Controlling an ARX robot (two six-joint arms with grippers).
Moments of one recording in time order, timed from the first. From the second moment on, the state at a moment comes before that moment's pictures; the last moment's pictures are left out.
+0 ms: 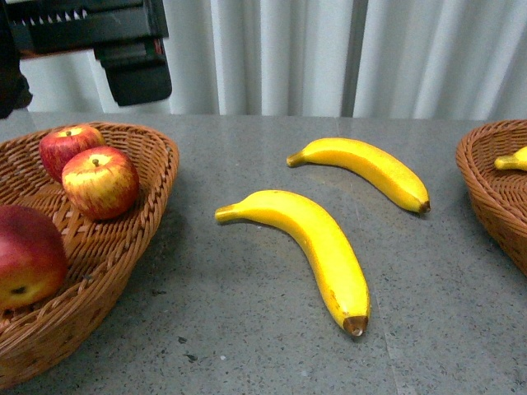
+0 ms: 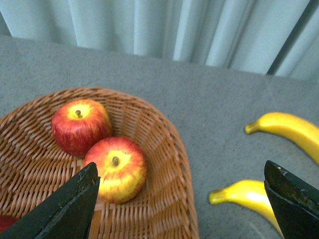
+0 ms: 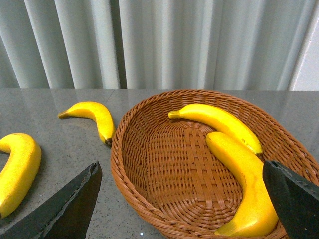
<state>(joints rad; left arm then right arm) -0.45 1.27 0.71 0.25 -0.45 -0.26 0.00 0.00 0.01 0.00 0.00 0.00</state>
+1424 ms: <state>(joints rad) -0.10 0.59 0.11 0.47 -0.10 -0.02 0.00 0.00 0.01 0.00 0.00 0.00</state>
